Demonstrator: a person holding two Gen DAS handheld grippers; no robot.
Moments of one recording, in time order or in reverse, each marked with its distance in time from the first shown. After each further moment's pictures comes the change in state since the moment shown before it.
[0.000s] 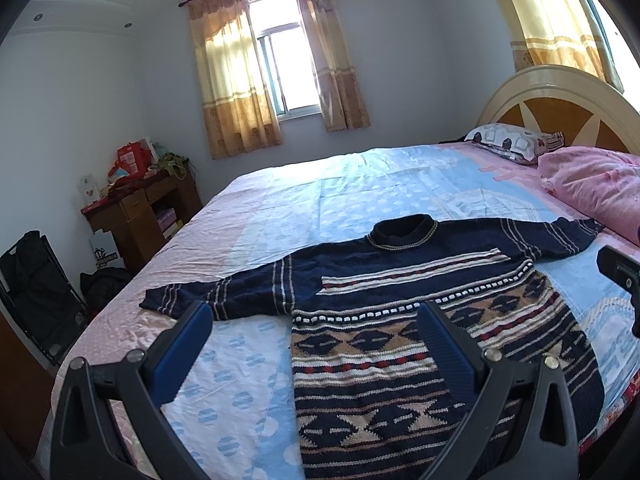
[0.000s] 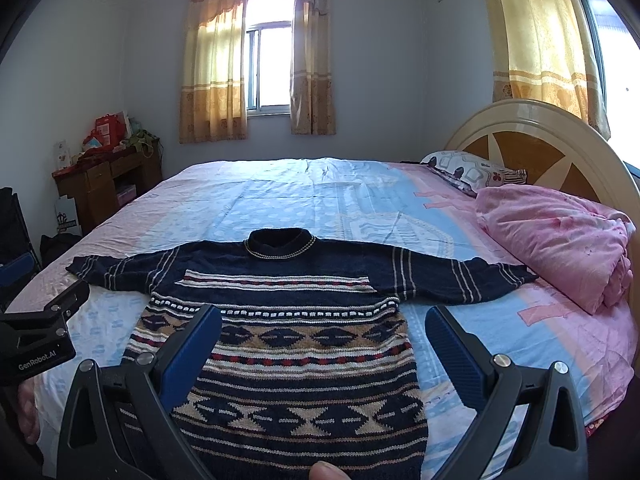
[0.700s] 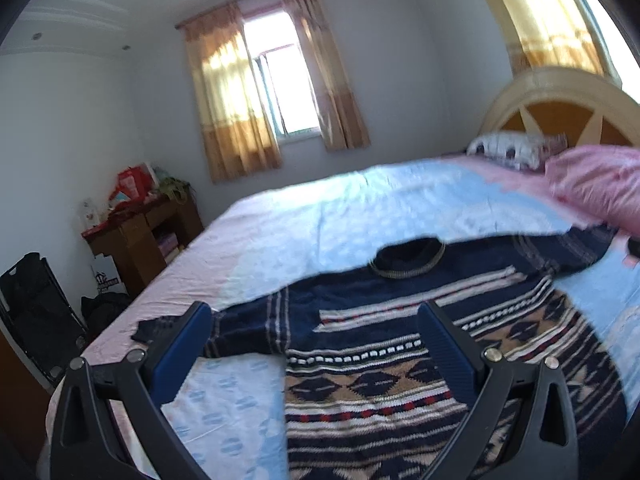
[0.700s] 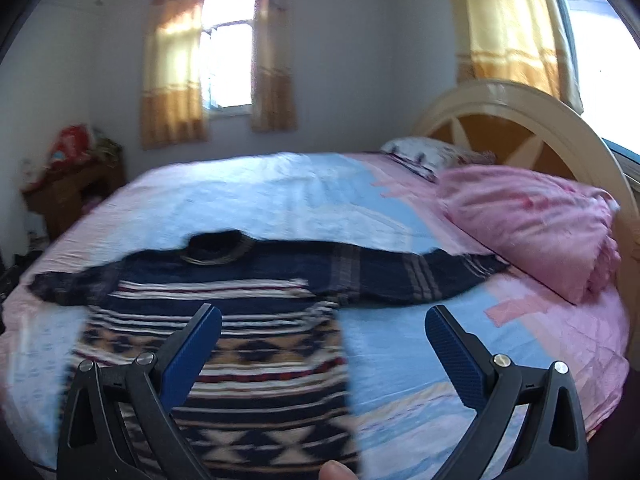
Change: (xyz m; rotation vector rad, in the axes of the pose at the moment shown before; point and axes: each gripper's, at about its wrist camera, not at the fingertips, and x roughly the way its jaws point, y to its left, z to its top) left arm 0.064 -0.023 0.015 0.047 -0.066 0.021; right arm 0.061 -0.094 0.004 0.071 0.041 -0.132
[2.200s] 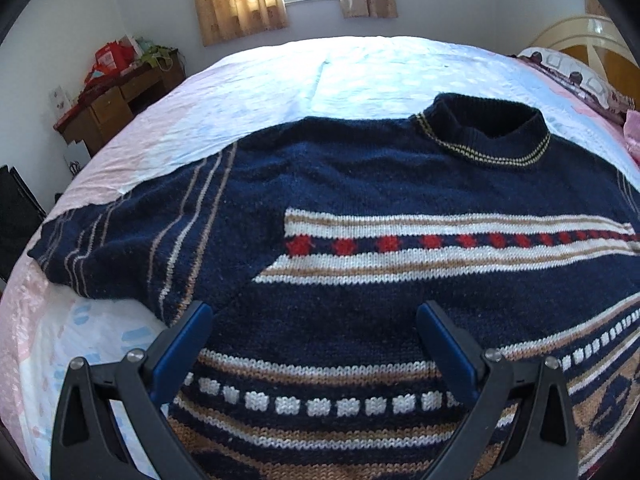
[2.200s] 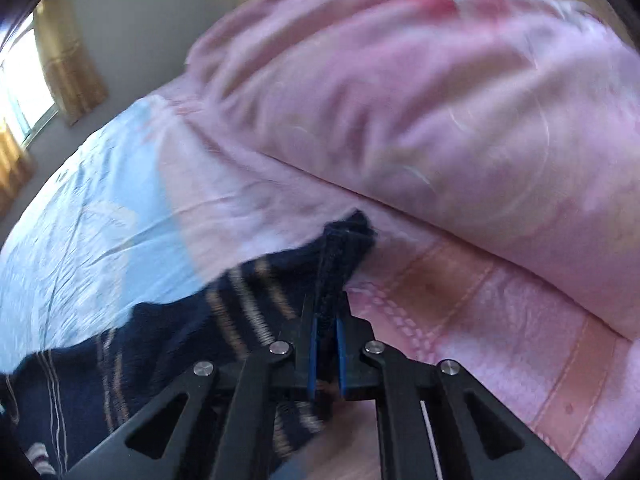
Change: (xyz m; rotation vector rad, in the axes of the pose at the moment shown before) left arm 0.225 -0.024 -0.057 -0.147 0.473 -0.011; right arm 0.330 -0.318 0.037 0.420 0.358 -0.288
